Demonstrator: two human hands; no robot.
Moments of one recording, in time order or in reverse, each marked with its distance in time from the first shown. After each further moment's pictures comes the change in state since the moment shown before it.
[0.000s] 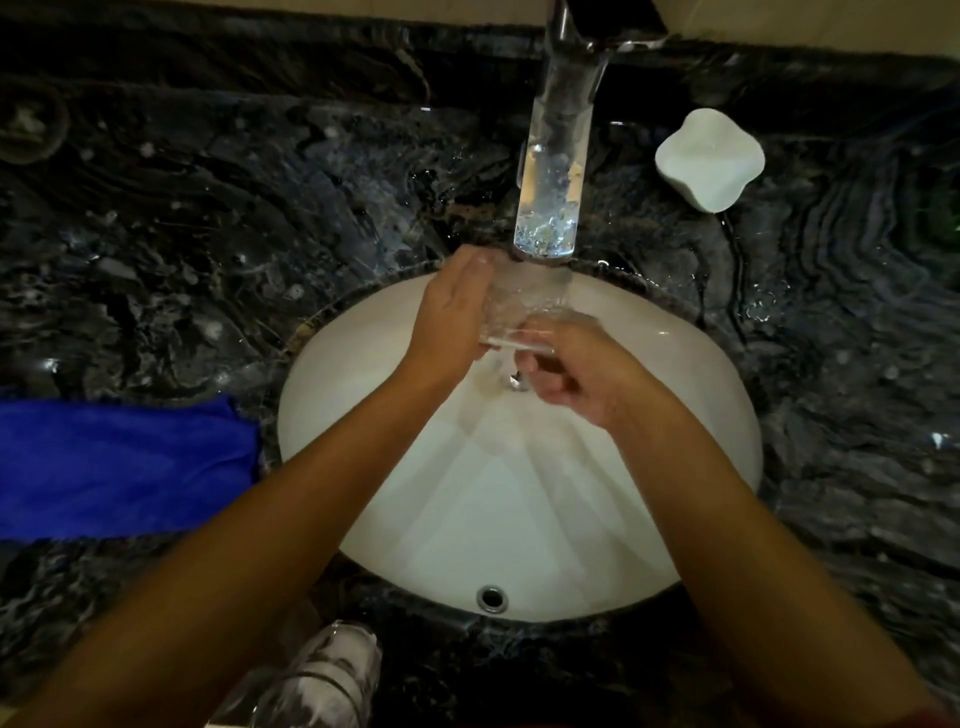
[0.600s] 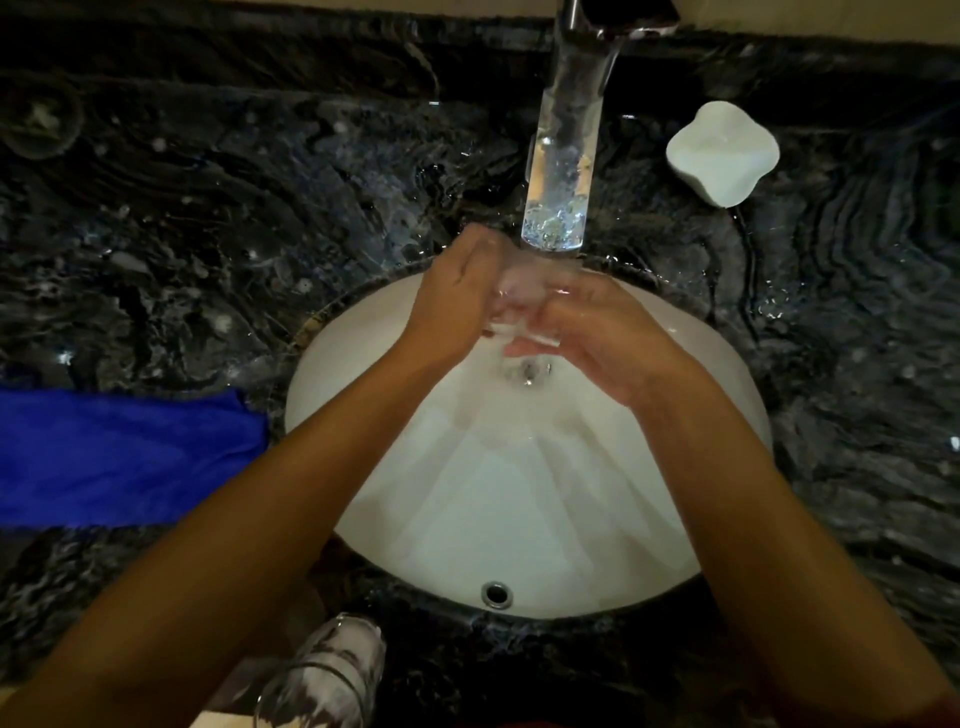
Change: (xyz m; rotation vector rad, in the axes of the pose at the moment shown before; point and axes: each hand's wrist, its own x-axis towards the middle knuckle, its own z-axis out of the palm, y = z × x) left_hand 0.011 0.013 -0.008 0.244 -0.039 0.012; right_hand -0.005 -0.017 -0.007 -0.015 -0.194 -0.323
